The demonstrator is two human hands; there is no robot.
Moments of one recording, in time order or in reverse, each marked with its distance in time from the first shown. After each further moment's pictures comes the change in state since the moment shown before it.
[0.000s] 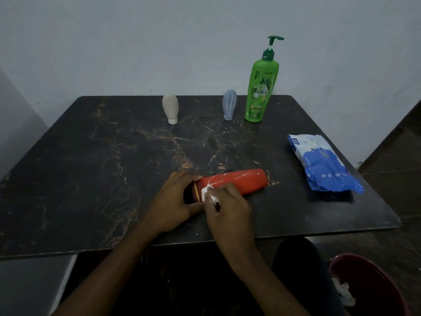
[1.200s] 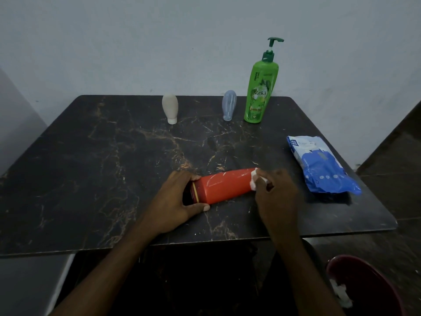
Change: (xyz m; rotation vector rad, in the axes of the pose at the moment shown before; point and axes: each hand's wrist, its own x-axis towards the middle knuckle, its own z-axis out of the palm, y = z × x) left_hand -0.005 0.011 -0.004 -0.050 -0.015 -0.053; right_hand 0.041 0.070 -0.048 -0.080 0.094 0.340
